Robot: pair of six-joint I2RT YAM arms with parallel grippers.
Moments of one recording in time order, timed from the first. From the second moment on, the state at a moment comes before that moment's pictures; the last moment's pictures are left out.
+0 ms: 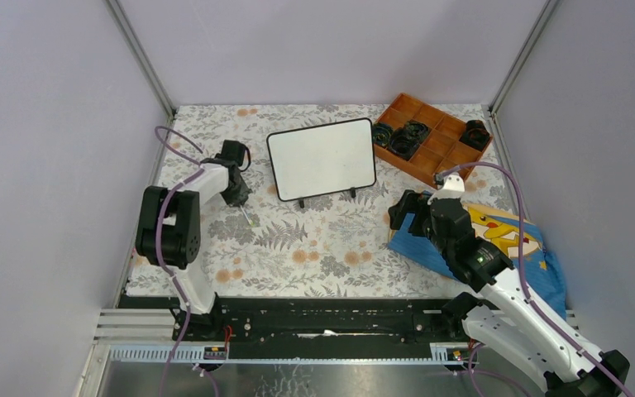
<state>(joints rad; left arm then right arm) -0.10 1.81 1.13 -0.54 -0.21 -0.67 0.58 0.70 0.63 -0.41 0.29 0.53</state>
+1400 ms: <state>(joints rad) -0.31 0.62 0.57 0.26 0.48 -0.87 0.95 1.17 0.73 0.46 -0.12 0.81</state>
